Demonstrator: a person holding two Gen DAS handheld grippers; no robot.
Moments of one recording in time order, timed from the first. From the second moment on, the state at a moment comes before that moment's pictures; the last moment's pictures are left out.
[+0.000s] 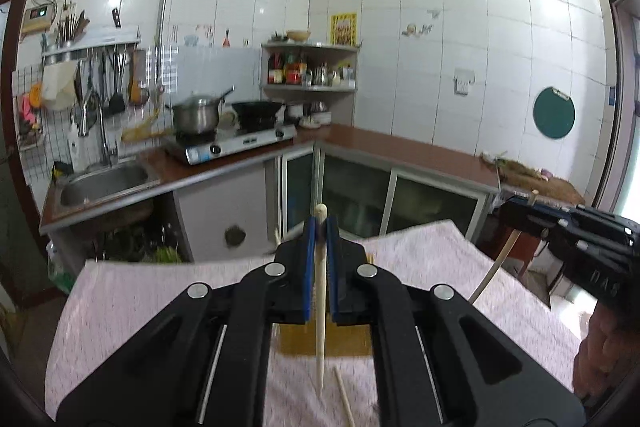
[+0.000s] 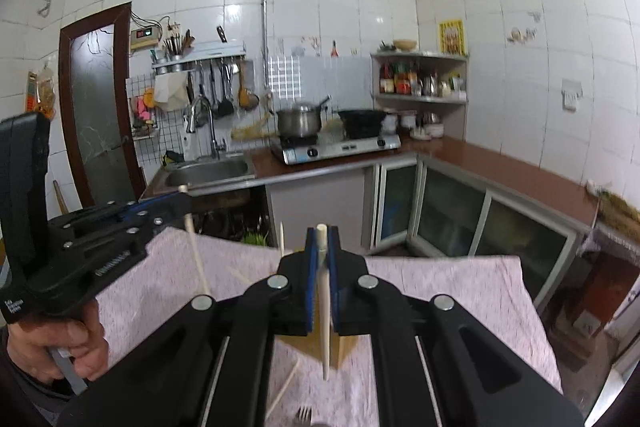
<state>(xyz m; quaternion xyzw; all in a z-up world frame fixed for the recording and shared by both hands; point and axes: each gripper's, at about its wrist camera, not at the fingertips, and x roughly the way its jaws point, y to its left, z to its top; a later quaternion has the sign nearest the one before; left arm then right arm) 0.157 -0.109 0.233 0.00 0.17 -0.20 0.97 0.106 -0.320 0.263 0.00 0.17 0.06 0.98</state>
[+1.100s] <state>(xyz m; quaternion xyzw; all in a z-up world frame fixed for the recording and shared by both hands) 0.284 -0.127 0.196 -0.01 0.19 -0.19 0.96 0.222 -0.321 0.235 0.02 0.19 0.04 0.98</state>
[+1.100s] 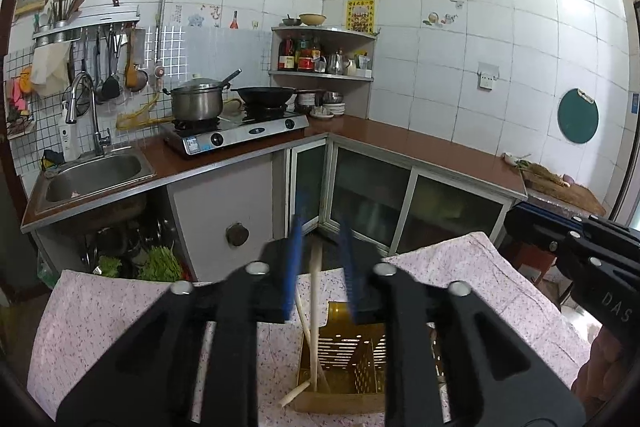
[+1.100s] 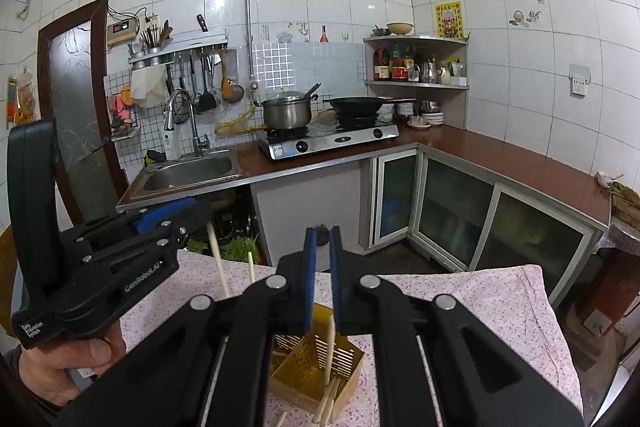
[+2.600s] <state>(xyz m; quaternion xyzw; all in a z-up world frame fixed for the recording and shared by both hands) 0.079 -0.044 -0.031 -0.02 0.38 -0.14 0.91 0.057 -0.334 0.000 0.06 0.39 0.03 0.92</state>
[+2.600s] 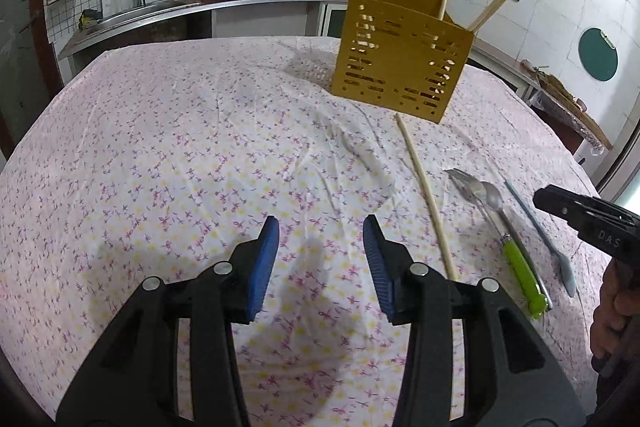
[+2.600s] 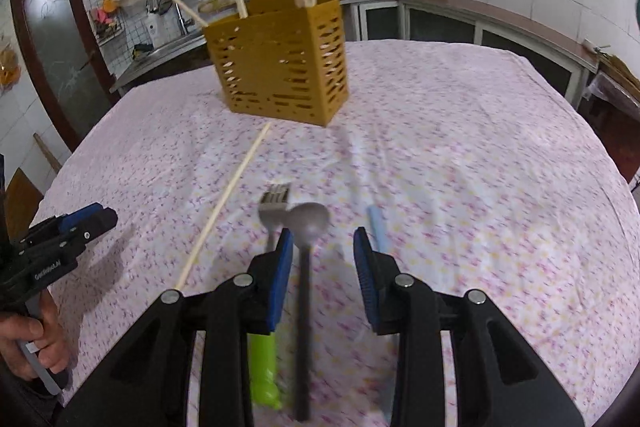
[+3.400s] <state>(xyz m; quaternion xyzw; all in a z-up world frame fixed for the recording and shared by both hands) 0.167 -0.118 -0.027 0.02 0.44 -0.18 0.88 0.131 -0.320 -0.026 0.02 0.44 0.01 0.90</state>
